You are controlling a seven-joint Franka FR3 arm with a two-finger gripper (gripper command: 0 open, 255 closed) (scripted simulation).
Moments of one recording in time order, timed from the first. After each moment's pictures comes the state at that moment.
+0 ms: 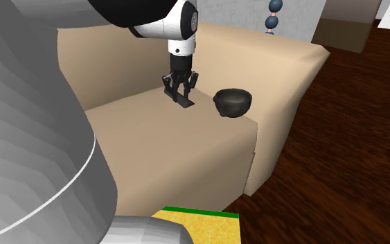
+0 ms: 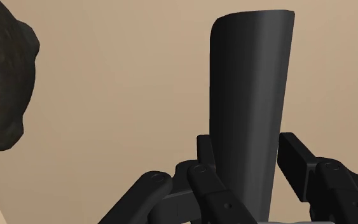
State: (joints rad) arm 0.08 0.02 -0.12 -2.02 0.06 1.98 -0.75
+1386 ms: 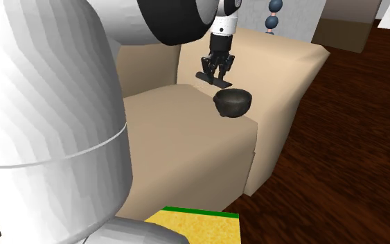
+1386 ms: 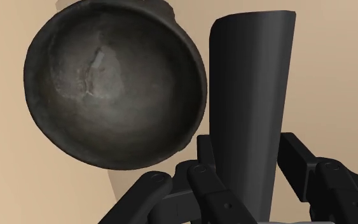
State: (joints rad) arm -0.06 0.25 -0.22 -1.59 0.10 1.77 -0.97
